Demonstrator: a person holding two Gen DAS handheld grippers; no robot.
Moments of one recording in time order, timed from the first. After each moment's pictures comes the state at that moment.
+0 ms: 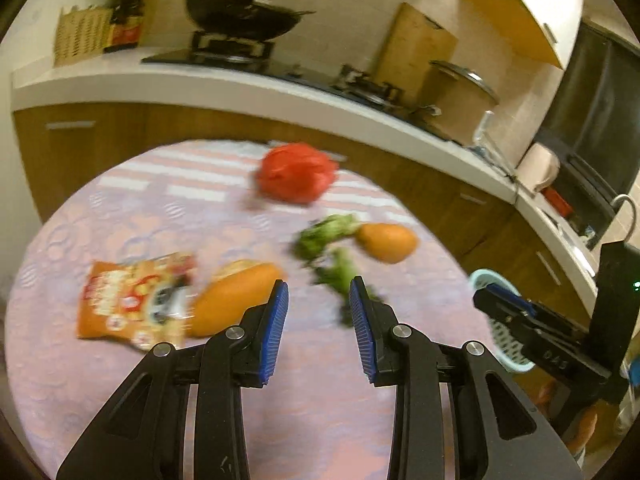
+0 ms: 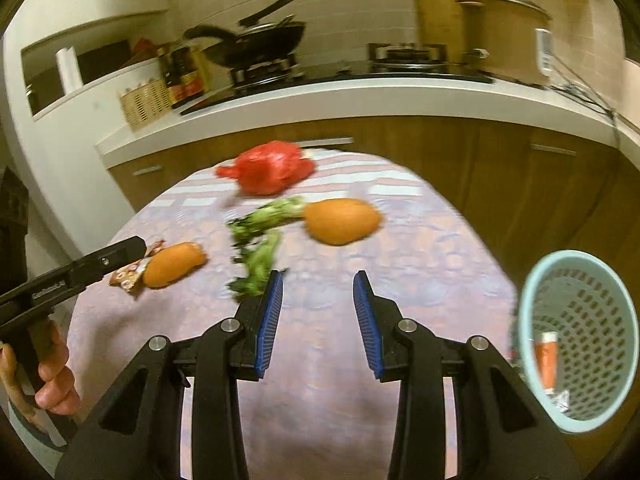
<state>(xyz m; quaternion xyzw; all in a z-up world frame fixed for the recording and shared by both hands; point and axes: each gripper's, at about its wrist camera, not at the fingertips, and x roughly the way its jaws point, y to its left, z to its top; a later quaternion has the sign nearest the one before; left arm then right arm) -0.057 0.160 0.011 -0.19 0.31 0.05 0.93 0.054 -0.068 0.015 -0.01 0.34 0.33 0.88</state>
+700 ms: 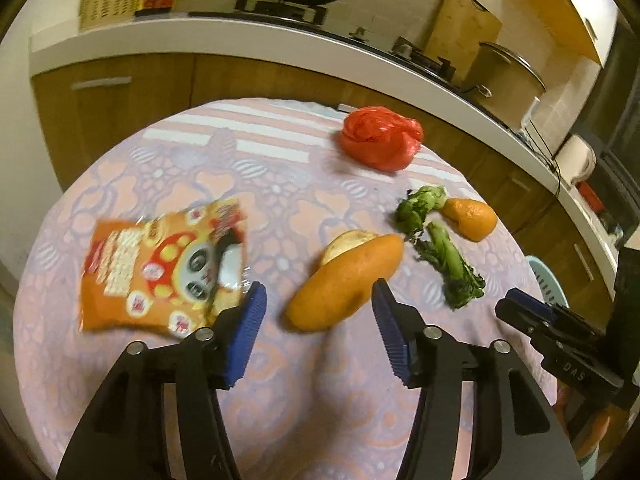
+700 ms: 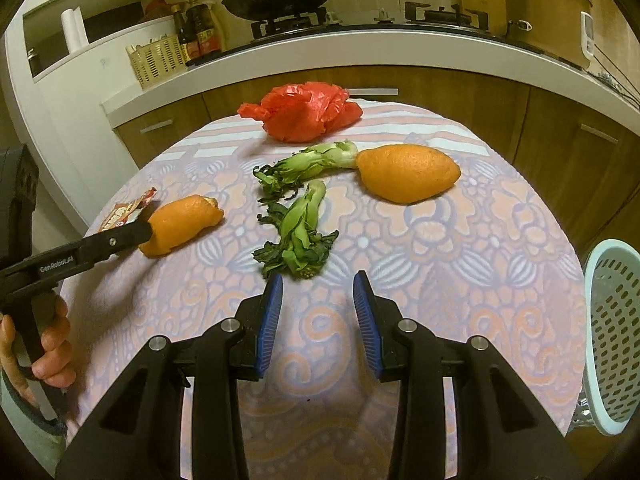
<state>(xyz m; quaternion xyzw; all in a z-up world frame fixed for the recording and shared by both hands) -0.046 0.216 -0.034 -0.19 0.36 0.09 0.91 0.062 -0.014 -0.031 -0.04 0.38 0.35 0.85</state>
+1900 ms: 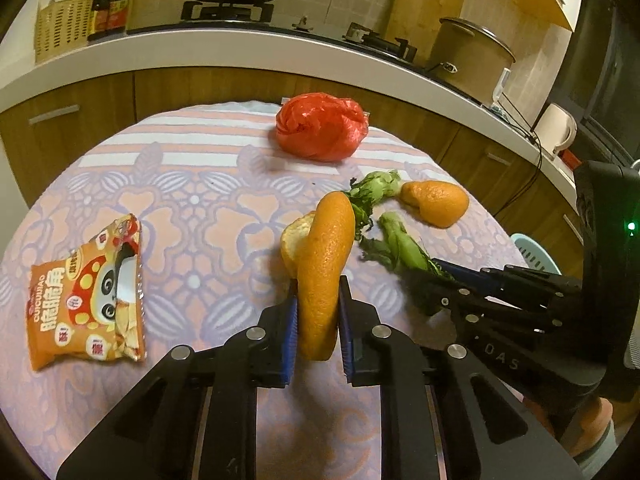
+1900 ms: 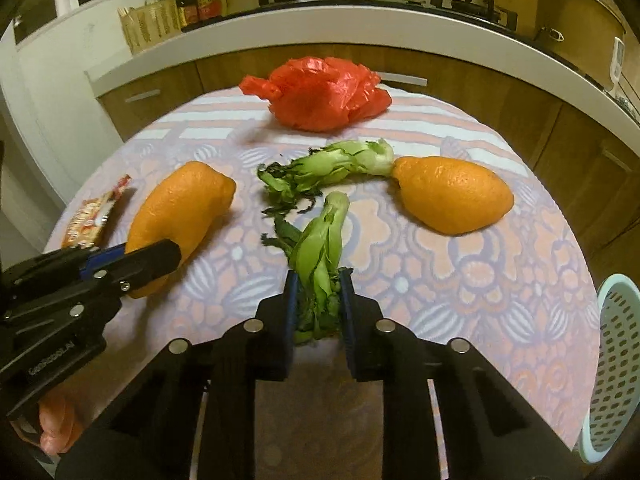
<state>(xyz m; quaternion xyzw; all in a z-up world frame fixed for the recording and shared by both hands) -0.023 0.173 -0.036 -0.16 0.36 0.05 0.92 0.083 0.041 -0.039 -0.10 0.40 0.34 0.84</state>
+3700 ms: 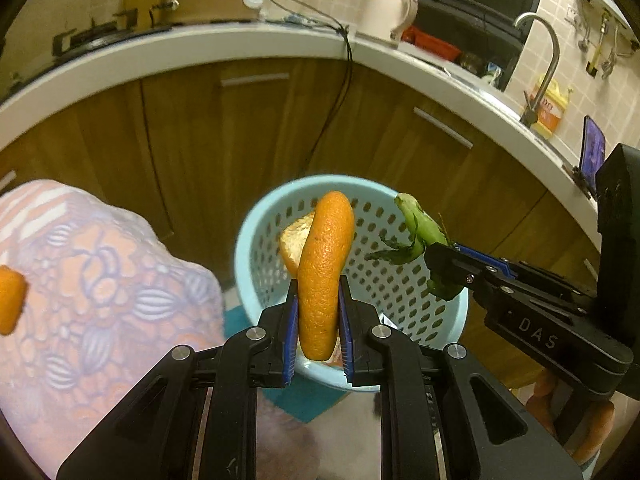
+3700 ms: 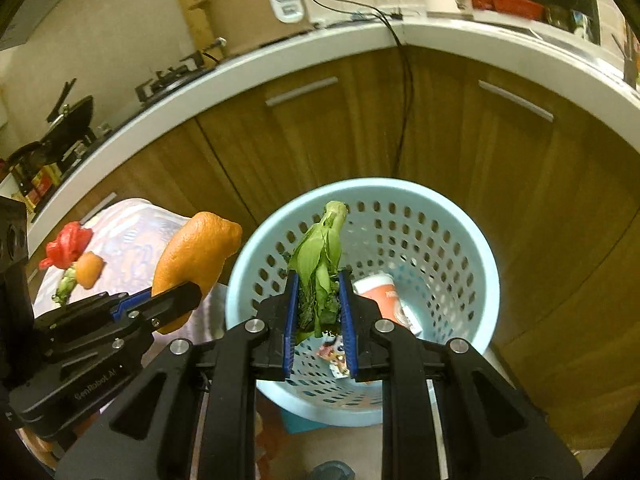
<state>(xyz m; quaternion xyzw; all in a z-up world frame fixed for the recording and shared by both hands) 0.132 -0.168 -0.043 -0.03 0.42 -0.20 0.89 0.132 -0.342 -0.043 0.13 0.39 0.08 0.91</state>
